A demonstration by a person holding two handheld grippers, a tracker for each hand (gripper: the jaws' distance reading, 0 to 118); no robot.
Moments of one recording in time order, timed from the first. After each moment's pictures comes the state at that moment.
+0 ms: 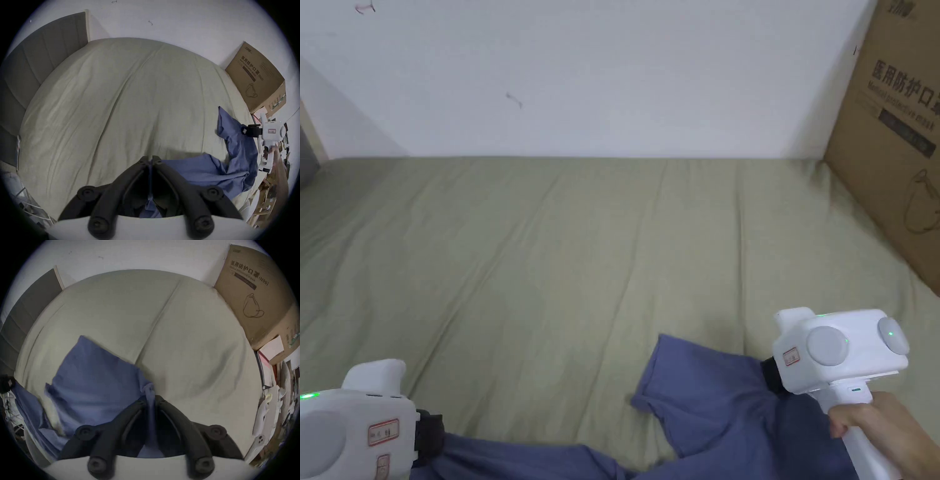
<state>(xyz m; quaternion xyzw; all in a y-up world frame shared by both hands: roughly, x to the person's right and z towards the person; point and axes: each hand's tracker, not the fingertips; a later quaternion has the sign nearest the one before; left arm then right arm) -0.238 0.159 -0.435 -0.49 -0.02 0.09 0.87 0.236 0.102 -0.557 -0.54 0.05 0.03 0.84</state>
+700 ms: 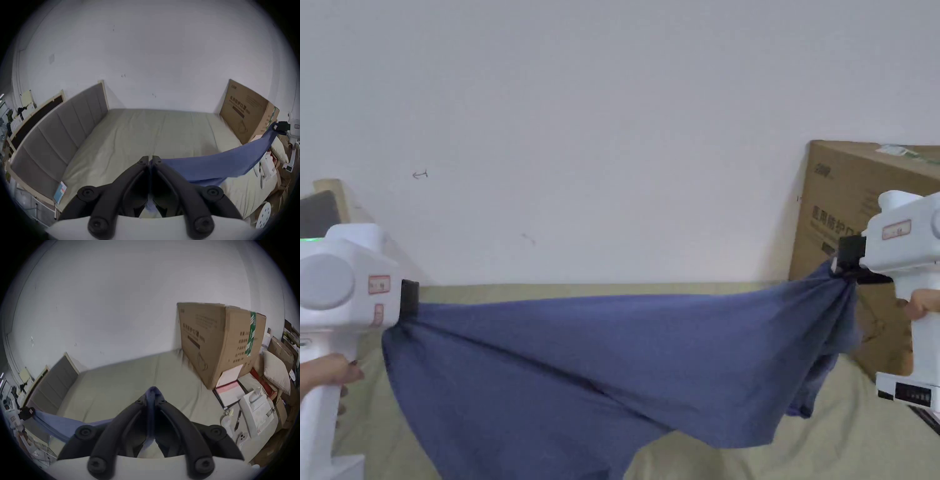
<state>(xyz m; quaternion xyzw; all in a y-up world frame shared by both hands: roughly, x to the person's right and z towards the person) -0.252 0.422 -0.405 -0.26 0.04 0.01 0.97 0.304 0.436 -0.452 -0.26 0.00 -0.13 0.96</state>
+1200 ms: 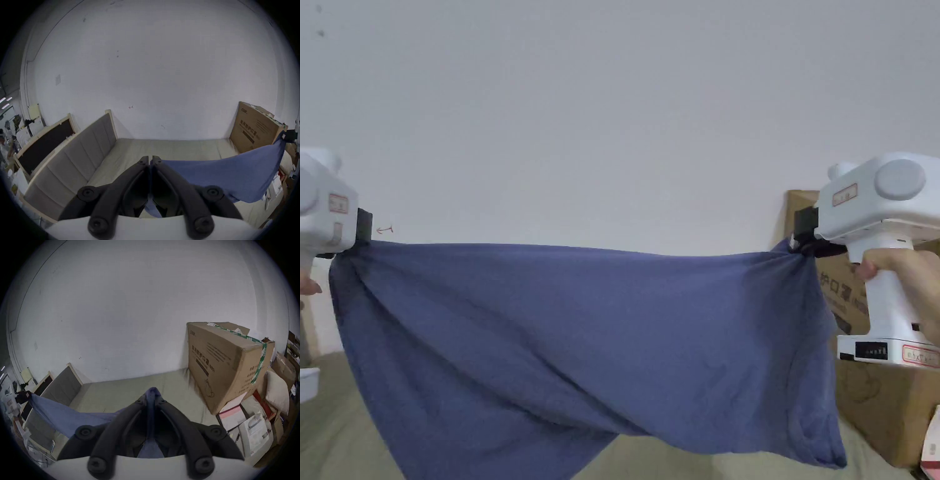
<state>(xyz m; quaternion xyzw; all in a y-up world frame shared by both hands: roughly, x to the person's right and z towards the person) -0.263 0.528 -0.521 -0.19 0.08 -0.02 0.98 0.289 0.515 -0.555 -0.24 0.01 -0.10 0.97</state>
